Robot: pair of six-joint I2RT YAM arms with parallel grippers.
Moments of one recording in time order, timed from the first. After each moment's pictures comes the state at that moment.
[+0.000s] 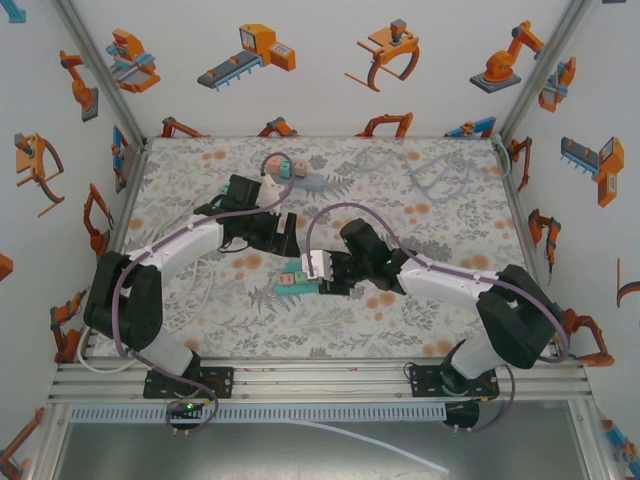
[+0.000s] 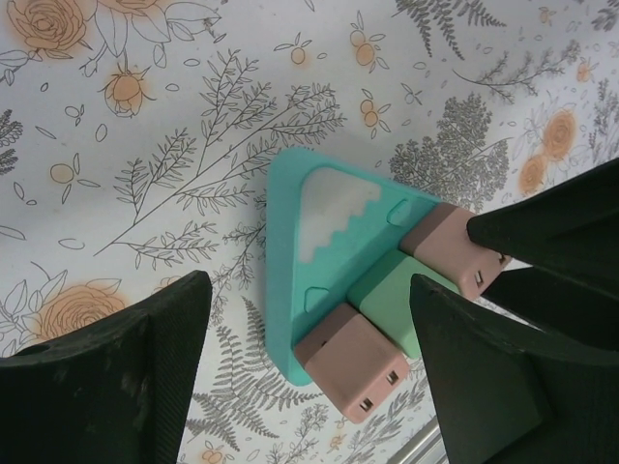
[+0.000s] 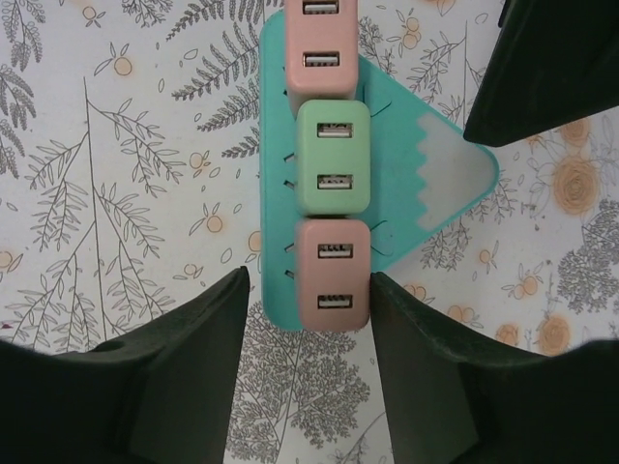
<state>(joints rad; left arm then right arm) -0.49 1.59 1.06 -0.41 0.41 -0.12 0.81 1.50 0.80 -0.07 -0.49 -0.79</state>
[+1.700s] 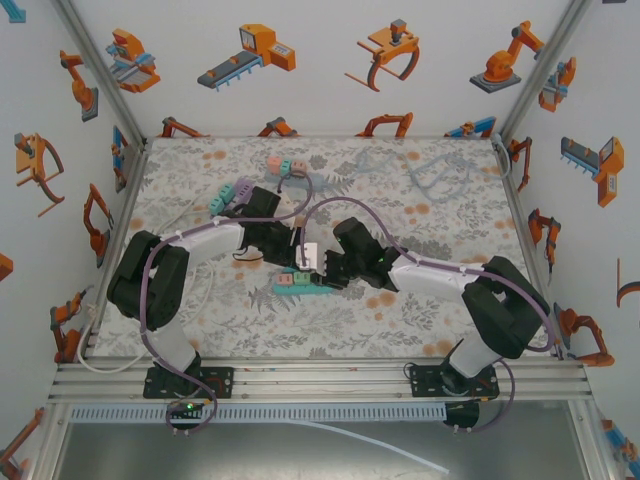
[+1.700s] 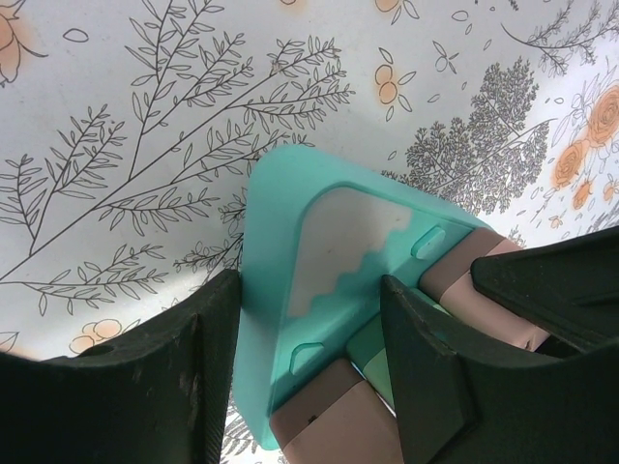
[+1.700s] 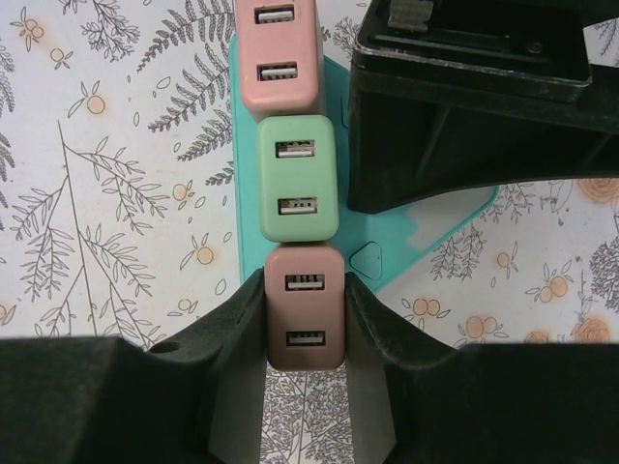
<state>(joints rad) -0.56 1.75 1.04 -0.36 0.40 -0.19 0.82 1.57 0.83 -0.01 -0.46 -0.65</state>
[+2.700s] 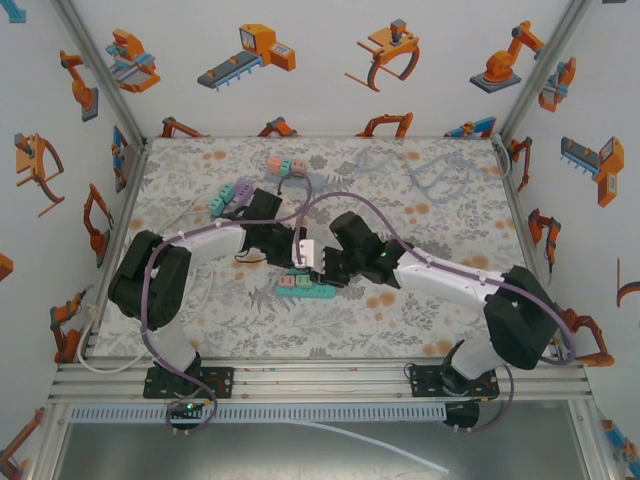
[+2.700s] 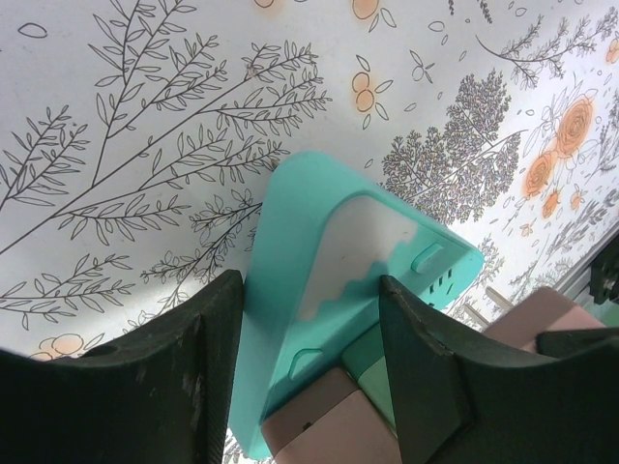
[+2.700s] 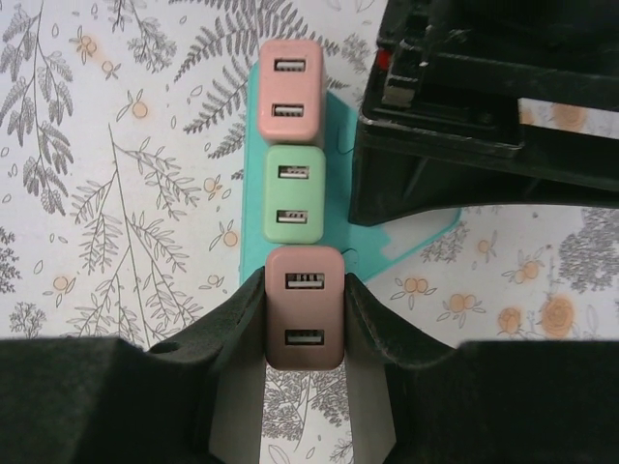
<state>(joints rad) -0.57 1.76 1.02 -0.32 0.43 -0.26 0.86 1.47 0.93 -0.22 -0.41 -0.66</state>
